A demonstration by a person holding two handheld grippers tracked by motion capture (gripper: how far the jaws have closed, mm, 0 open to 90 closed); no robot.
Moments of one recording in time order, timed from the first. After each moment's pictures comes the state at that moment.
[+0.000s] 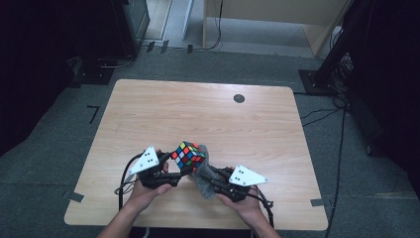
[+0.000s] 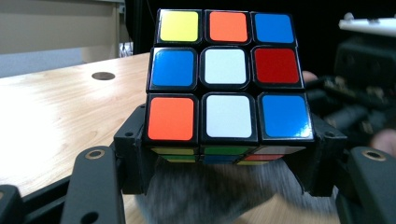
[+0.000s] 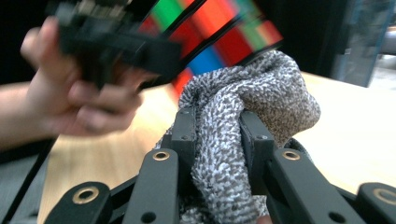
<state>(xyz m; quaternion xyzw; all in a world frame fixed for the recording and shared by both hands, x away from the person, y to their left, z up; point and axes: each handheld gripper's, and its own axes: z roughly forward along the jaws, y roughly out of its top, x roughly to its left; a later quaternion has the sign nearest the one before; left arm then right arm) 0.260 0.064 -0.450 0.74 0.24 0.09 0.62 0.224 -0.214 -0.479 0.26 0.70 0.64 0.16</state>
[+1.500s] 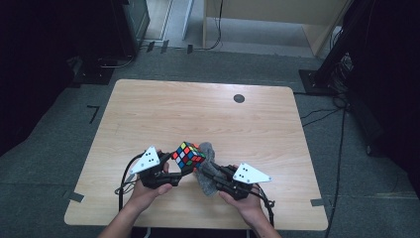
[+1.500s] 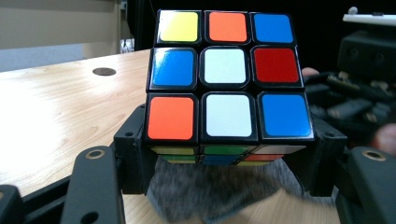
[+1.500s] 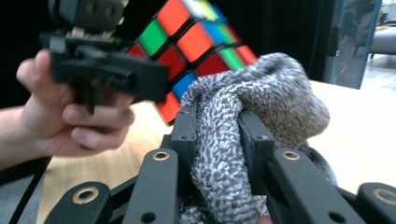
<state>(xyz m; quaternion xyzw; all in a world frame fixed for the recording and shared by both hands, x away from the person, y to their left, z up) 0.261 0.064 -0.452 0.74 0.25 0.08 0.62 0.224 -0.212 -0.480 0.26 0.70 0.64 0.15</state>
